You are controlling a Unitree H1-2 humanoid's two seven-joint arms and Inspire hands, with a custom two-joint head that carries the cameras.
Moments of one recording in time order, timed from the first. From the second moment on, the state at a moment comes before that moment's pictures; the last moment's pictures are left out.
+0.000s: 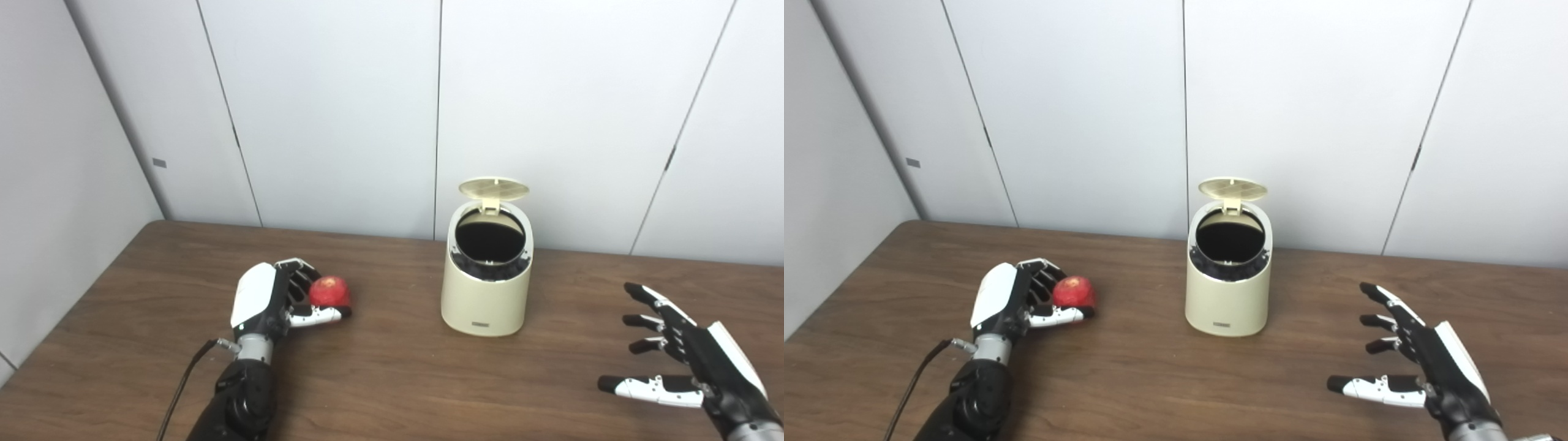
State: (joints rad) left arm -0.31 0.29 -0.07 0.31 0.58 0.03 0.34; right arm -0.12 -0.31 0.00 -0.31 -0.23 0.26 0.19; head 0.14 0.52
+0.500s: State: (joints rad) left arm -0.36 0.24 -0.09 0.01 0.61 -0.08 0.35; right arm -0.12 -0.29 0.03 -0.23 -0.28 0.19 0.15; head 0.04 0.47
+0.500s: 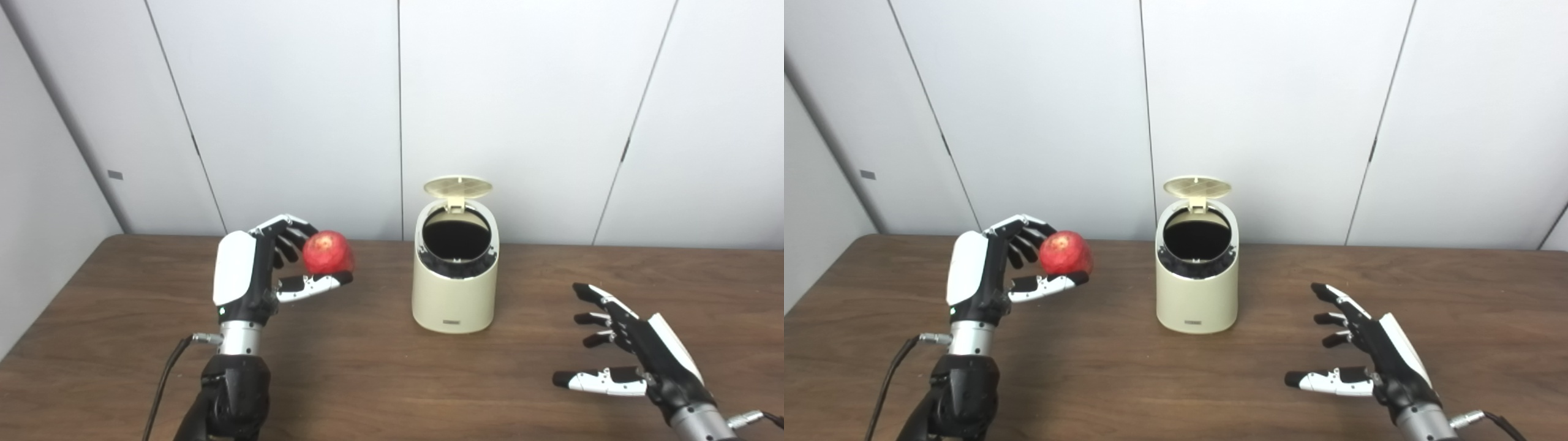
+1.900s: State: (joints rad) left arm -0.51 0.05 -0.18 0.25 0.71 -0.18 0.42; right arm -0.13 -0.25 0.05 -0.22 -0.34 0.19 0.13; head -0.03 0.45
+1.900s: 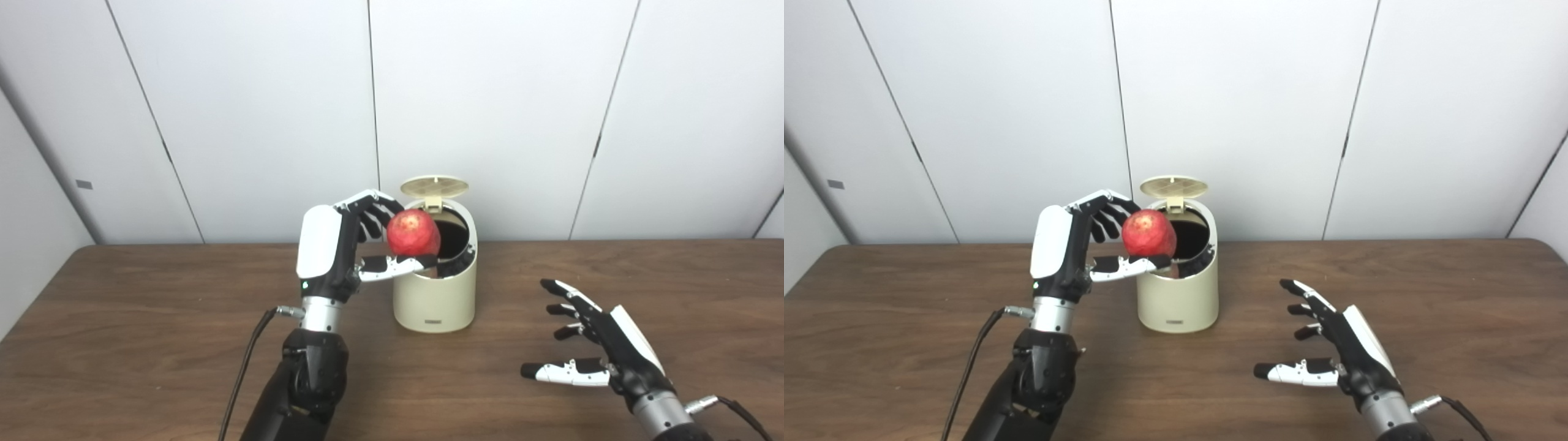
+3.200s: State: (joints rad) left arm -0.63 0.08 -0.31 0.45 0.75 -0.17 0.50; right arm -0.12 -0.25 0.05 -0.24 -0.35 0.19 0.12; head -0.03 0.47
